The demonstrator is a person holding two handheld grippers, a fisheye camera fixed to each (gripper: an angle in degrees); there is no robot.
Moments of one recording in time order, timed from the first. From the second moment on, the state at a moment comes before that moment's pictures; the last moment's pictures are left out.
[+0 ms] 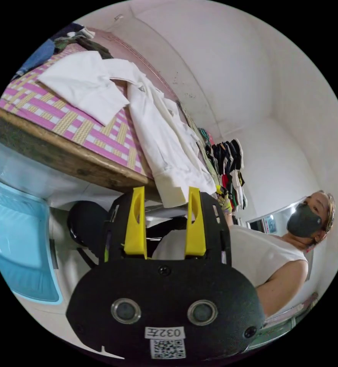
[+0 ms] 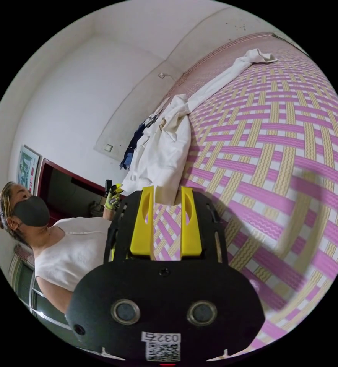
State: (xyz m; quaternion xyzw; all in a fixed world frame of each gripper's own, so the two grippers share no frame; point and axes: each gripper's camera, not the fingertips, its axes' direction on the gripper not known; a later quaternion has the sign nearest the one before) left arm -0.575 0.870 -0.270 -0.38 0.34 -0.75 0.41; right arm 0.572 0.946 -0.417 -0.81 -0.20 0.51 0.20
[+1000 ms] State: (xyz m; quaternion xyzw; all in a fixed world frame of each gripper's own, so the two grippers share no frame) left arm -0.652 1.020 -0.423 0.02 0.23 -0.91 0.34; right arm 0.520 0.935 -0.431 -0.78 -0.30 0.54 0.10
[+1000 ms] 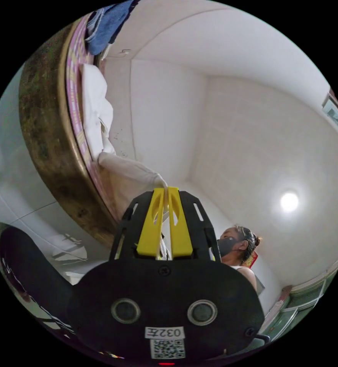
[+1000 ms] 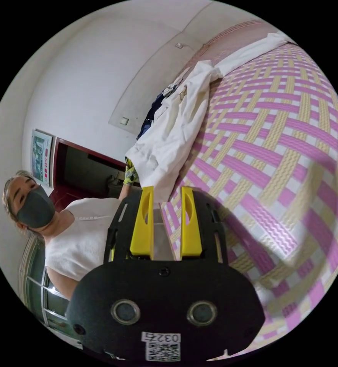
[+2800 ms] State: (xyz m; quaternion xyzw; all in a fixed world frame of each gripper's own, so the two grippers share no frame) left arm -0.668 0.708 -0.416 0.25 0.42 -0.70 0.53; right arm 0.691 0.572 -0.374 -0.48 -0.46 0.52 0.54
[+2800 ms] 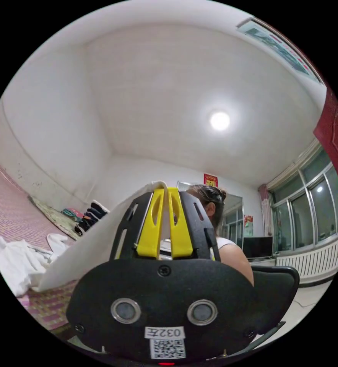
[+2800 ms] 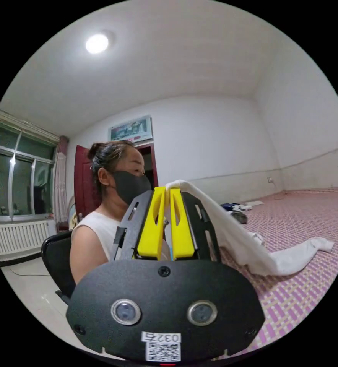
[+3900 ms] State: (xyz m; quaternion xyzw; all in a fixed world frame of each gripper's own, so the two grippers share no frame) left arm -0.546 0.757 -0.201 -0.17 0.42 -0.76 0.47; right arm 0.634 0.734 -0.401 -0.79 -0.25 0.43 0.36
